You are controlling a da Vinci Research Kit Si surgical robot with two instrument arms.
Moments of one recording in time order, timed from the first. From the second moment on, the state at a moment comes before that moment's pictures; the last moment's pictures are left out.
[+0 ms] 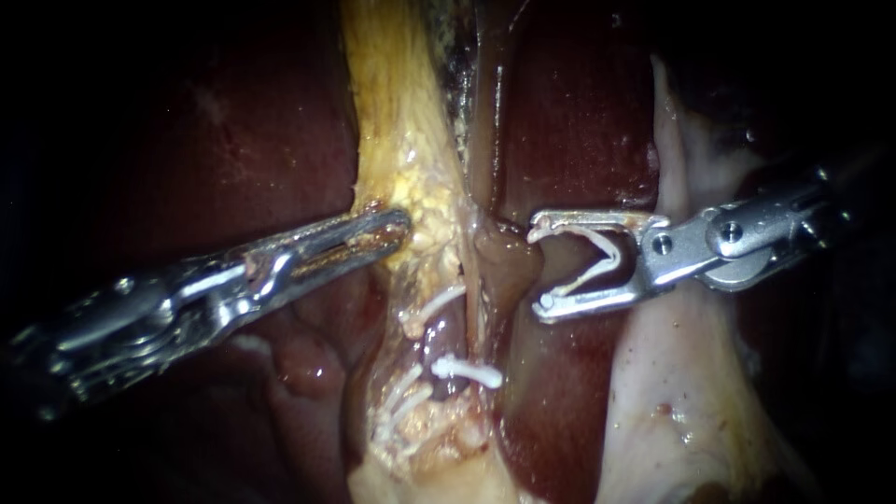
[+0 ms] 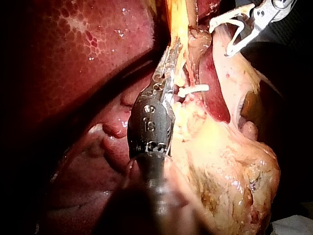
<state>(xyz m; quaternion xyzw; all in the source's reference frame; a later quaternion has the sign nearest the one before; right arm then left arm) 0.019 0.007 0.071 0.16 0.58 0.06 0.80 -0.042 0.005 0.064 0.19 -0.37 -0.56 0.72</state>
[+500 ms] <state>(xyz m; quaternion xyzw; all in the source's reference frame) 0.023 0.002 0.075 0.24 0.56 0.11 0.79 -0.037 0.007 0.059 0.18 -0.38 -0.57 0.71</state>
